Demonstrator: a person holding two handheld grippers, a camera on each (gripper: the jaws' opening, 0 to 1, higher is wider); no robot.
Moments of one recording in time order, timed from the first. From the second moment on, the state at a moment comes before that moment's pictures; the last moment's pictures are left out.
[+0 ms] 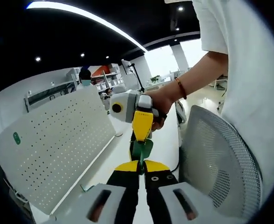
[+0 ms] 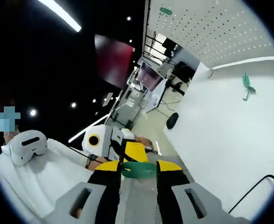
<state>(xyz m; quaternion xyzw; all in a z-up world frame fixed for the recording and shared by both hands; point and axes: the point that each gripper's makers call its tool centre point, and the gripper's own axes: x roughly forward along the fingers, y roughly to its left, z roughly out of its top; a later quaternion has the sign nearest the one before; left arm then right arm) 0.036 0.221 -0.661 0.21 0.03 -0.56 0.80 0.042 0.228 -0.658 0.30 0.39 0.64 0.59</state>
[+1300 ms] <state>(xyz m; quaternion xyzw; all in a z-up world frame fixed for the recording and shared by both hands) 0.066 0.249 -0.647 0.17 0.05 -0.47 0.87 0.072 0.241 -0.642 0.29 0.30 0.61 0.67</state>
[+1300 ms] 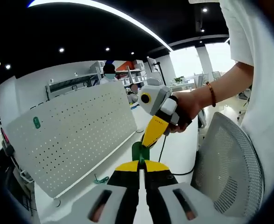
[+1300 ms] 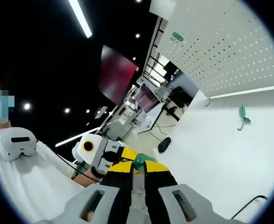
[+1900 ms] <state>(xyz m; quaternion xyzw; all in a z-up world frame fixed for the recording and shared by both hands) 0.058 0.250 -0.636 0.19 0.03 -0.44 0.88 0.083 0.241 -0.646 0.26 0.30 0.58 0.71</state>
